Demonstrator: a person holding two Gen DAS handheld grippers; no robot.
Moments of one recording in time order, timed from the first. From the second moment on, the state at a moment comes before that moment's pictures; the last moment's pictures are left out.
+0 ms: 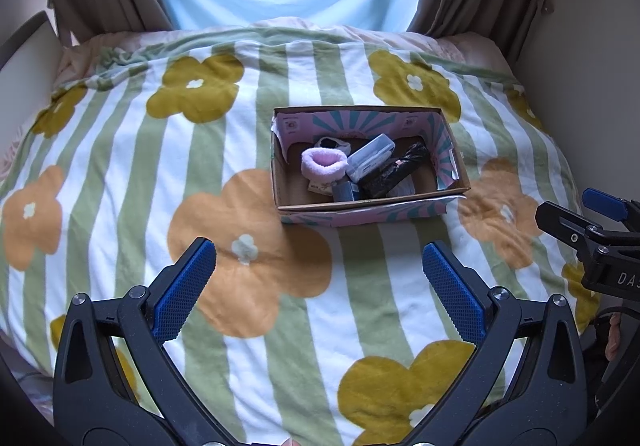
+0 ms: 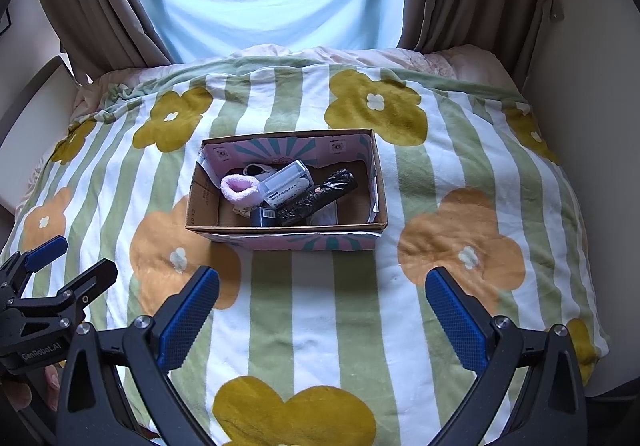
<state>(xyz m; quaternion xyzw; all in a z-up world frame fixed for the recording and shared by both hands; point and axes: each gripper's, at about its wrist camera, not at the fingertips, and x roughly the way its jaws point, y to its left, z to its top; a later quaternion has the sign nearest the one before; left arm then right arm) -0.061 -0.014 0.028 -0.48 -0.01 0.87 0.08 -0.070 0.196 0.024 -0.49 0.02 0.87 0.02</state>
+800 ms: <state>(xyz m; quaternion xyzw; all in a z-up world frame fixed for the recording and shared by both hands) -0.064 -0.014 0.030 -0.47 -0.02 0.88 0.07 -0.076 0.200 0.026 -0.50 0.02 0.87 0.03</state>
